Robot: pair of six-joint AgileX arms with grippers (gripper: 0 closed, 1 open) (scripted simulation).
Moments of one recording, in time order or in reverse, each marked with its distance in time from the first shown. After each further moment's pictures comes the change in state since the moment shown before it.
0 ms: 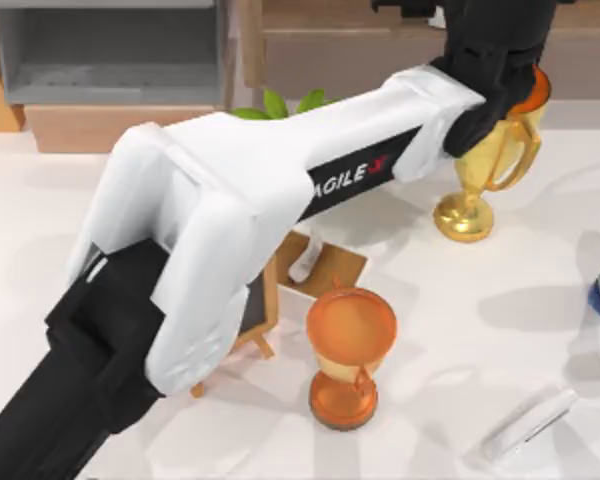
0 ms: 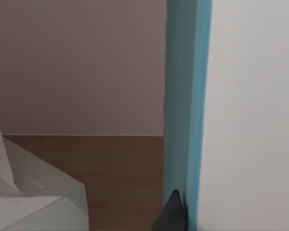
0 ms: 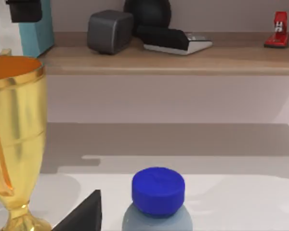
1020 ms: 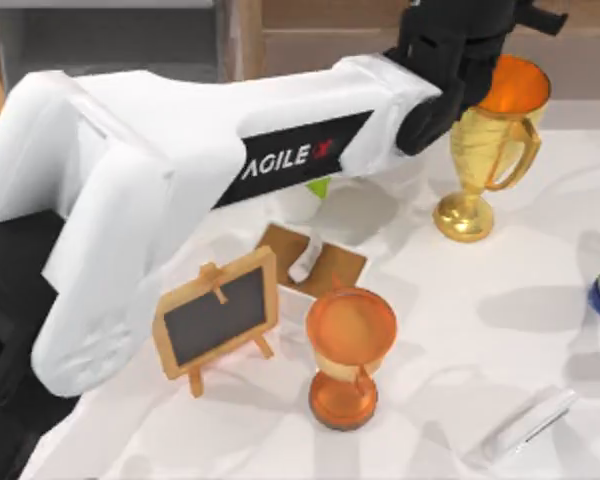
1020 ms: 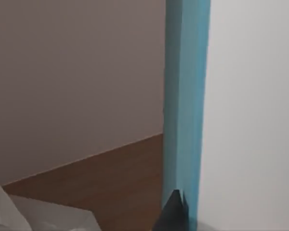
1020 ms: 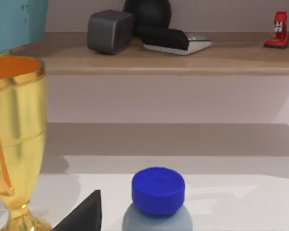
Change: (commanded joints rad) left arm 0.023 -0.281 -0.385 0.048 0.220 0.226; right arm 0.000 0.000 0.000 0.000 0.000 0.000
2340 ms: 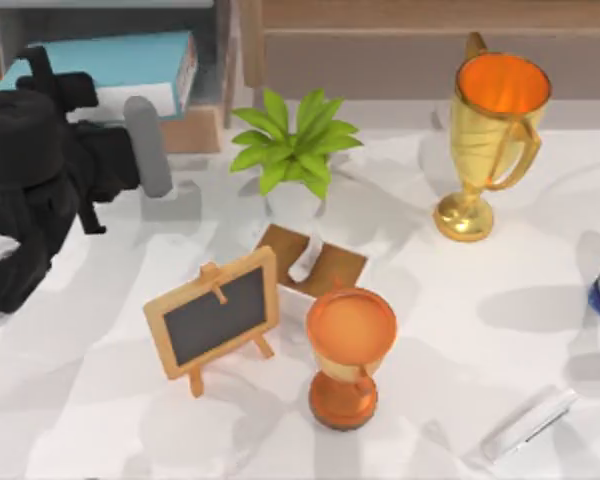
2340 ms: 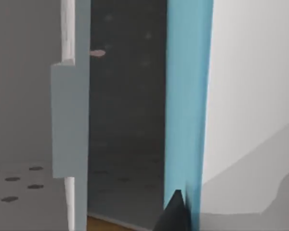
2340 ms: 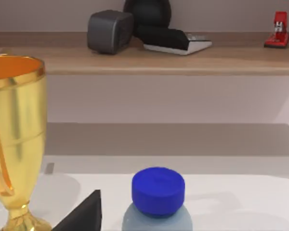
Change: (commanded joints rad) left arm 0.550 -0.673 -1.256 0.344 0.357 1.207; right arm 0.000 0.000 0.000 0.000 0.000 0.000
